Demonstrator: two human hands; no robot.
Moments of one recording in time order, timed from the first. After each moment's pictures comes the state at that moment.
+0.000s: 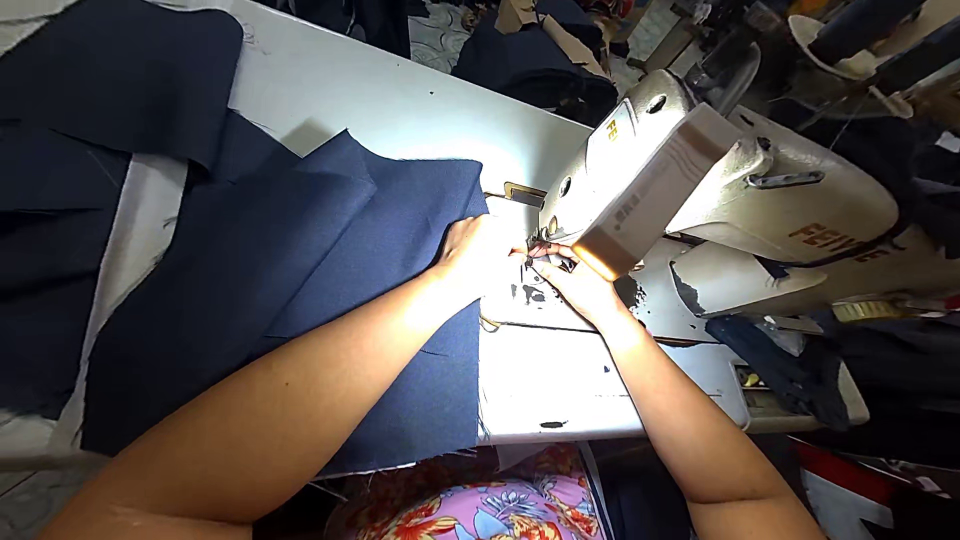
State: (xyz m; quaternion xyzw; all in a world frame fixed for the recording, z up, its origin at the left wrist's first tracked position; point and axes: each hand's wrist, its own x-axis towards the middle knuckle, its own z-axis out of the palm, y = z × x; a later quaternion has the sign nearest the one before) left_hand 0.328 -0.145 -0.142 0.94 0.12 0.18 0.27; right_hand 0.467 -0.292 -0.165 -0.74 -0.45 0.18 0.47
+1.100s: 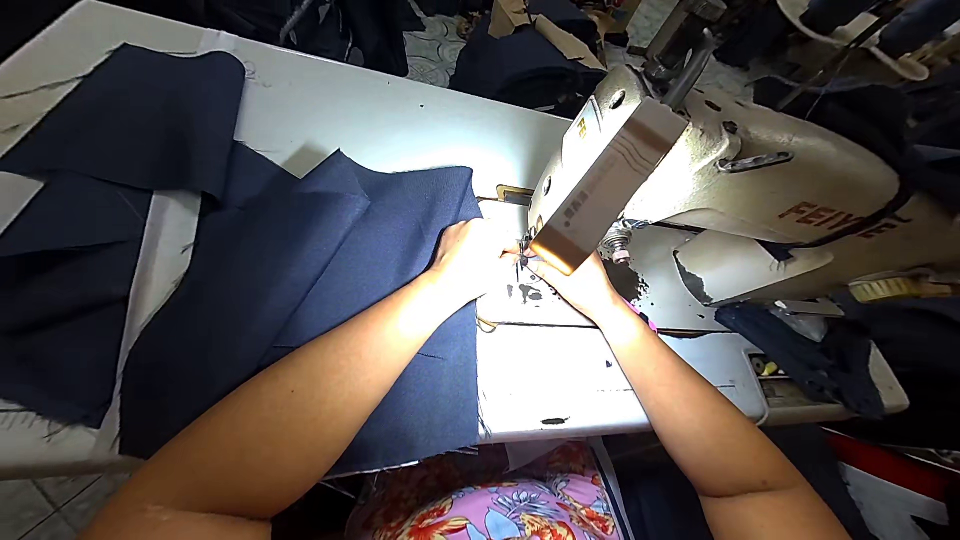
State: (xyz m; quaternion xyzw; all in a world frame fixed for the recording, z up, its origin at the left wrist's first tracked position) left_hand 0.346 -0.129 -0.176 0.93 0.06 0.21 0.29; right_hand 0.466 -0.292 -0.164 -0.72 -0.50 0.12 0.47
